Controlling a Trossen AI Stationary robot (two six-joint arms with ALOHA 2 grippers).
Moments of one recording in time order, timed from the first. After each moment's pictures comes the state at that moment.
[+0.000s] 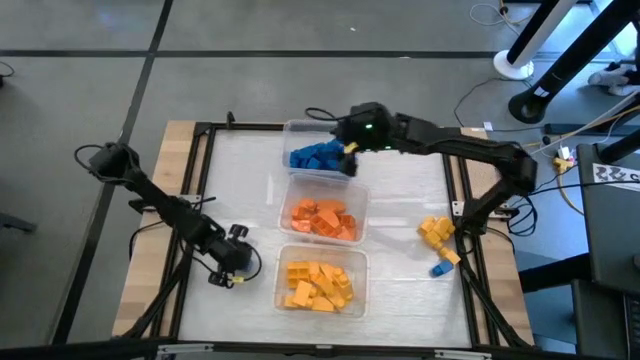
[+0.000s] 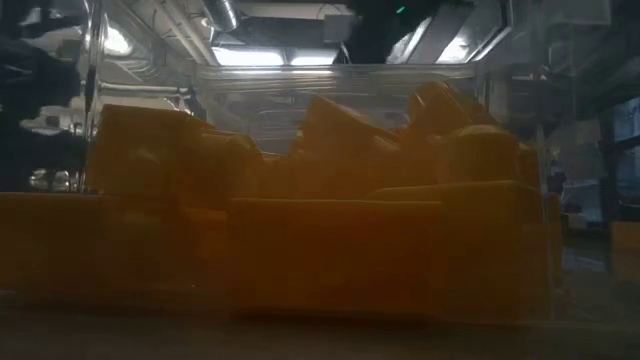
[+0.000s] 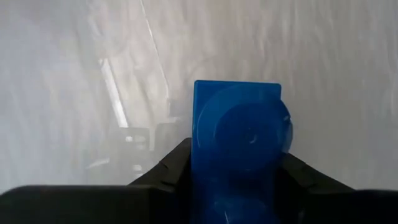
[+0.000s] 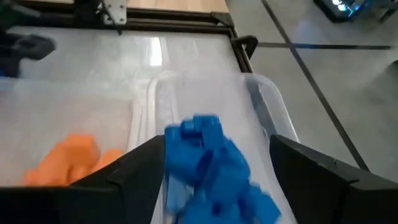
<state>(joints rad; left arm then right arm) -0.61 1.26 0.51 -0.46 -0.07 -0.33 -0.32 1.60 1.49 -0.46 -0.02 -0.24</state>
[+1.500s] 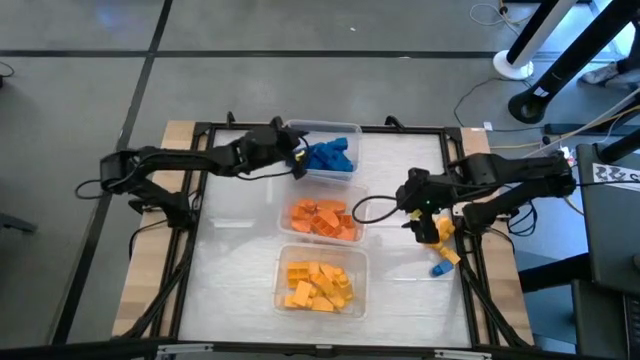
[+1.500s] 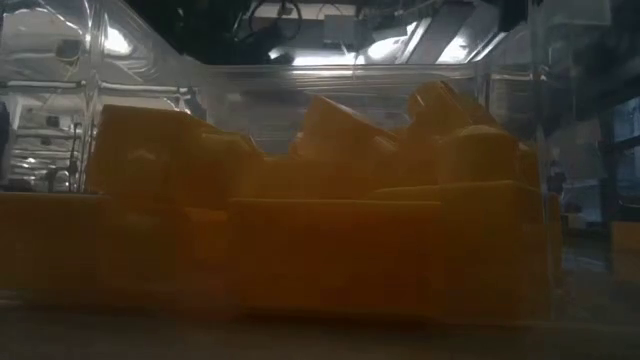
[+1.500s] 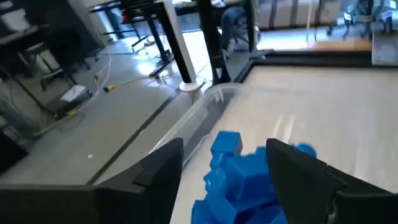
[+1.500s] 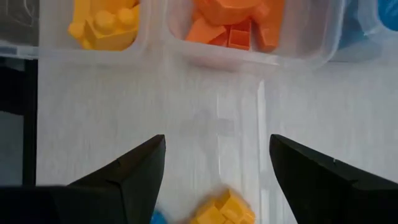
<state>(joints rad) 0.34 1.40 0.85 0.26 -0.27 0.20 0.21 1.29 1.50 -1.35 0.02 0.19</state>
